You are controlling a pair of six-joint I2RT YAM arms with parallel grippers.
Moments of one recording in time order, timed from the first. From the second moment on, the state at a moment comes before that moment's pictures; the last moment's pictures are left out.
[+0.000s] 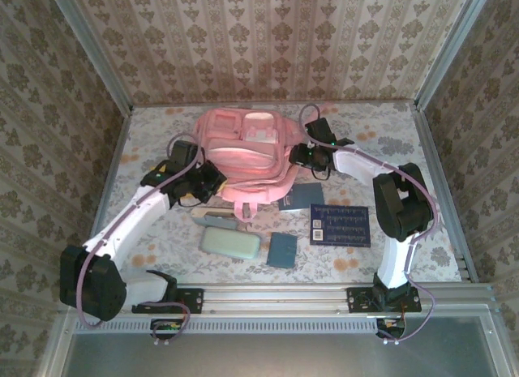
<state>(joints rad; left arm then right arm) -0.45 1.25 0.96 -0.57 0.29 -1.19 0.36 1.89 1.35 -0.38 -0.09 0.59</state>
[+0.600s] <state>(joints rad) -0.67 1.44 1.22 -0.62 0.35 -0.71 0.36 1.62 1.29 -0.53 0.01 0.51</state>
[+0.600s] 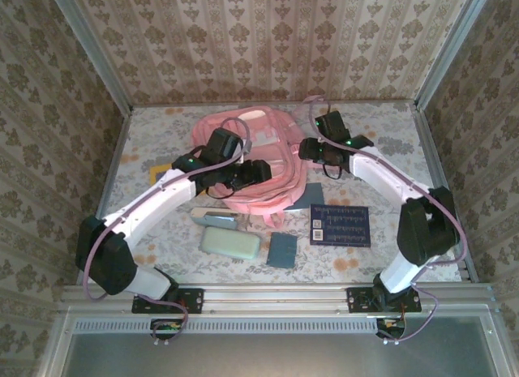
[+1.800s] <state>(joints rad) -0.06 0.94 0.87 -0.84 0.39 -0.57 1.10 1.83 1.22 -0.47 -0.04 -0.06</state>
